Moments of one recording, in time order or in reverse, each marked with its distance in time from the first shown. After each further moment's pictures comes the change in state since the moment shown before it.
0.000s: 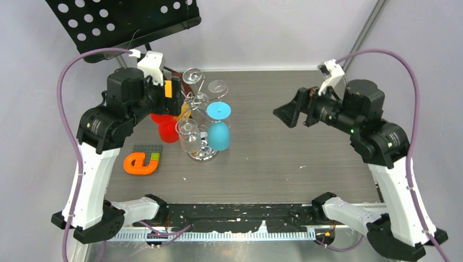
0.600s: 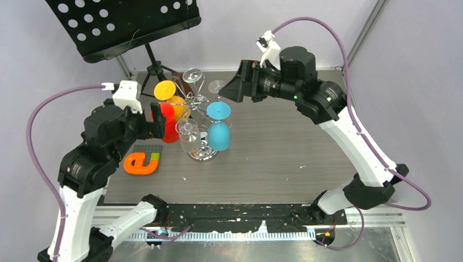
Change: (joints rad) left arm 0.001 -0.314 -0.287 0.050 -0.134 -0.040; right arm 0.330 0.458 0.366 0.146 0.026 0.241
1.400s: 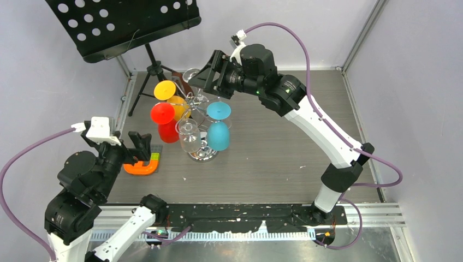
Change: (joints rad) left arm 0.000 -0.357 -0.253 0.099 -0.060 0.008; right arm 0.129 0.266 0.192 0.120 0.103 0.370
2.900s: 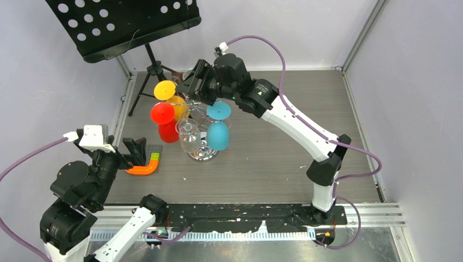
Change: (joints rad) left arm 0.000 -0.065 -0.008 -0.014 -0.028 0.024; right arm 0.067 0.158 0.045 0.039 0.117 0.134
